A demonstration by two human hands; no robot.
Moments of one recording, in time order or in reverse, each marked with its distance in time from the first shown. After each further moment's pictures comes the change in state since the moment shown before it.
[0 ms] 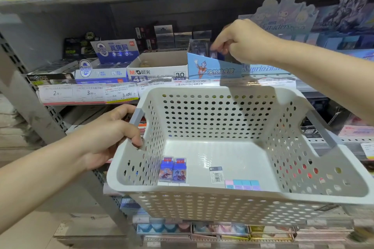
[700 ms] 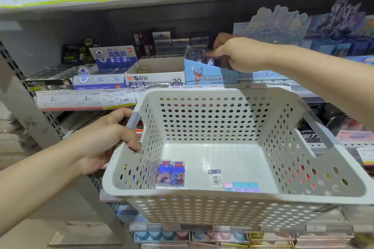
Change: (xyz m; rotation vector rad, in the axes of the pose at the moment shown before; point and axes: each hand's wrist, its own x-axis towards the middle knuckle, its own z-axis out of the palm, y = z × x) left_hand -0.002 0.004 0.001 -0.029 0.008 -0.004; right_hand 0.013 0.025 0.008 -0.274 -0.167 -0.088
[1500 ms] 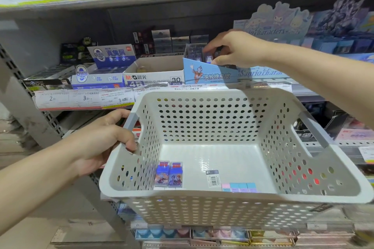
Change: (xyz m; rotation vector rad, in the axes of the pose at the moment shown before) left_hand -0.005 -0.003 -0.002 0.016 -0.036 0.013; right_hand 0.003 0.000 -0.003 0.260 0.038 0.001
